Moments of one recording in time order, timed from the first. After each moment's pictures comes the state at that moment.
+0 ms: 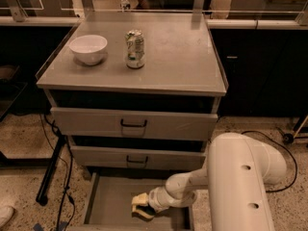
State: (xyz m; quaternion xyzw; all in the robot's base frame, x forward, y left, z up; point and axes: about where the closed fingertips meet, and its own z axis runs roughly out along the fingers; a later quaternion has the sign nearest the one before) arm 0.491 0.038 0.232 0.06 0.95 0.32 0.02
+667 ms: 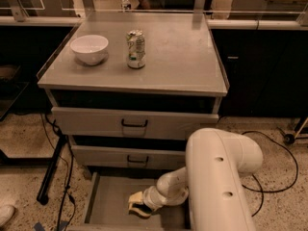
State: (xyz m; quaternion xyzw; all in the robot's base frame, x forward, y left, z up) arm 0.507 0.049 0.205 0.08 0.96 0.28 0.03
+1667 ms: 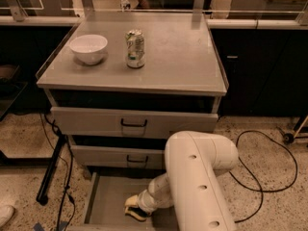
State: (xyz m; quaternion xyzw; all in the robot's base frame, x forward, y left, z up) arm 0.506 0.074 0.157 0.11 0.96 0.25 0.01
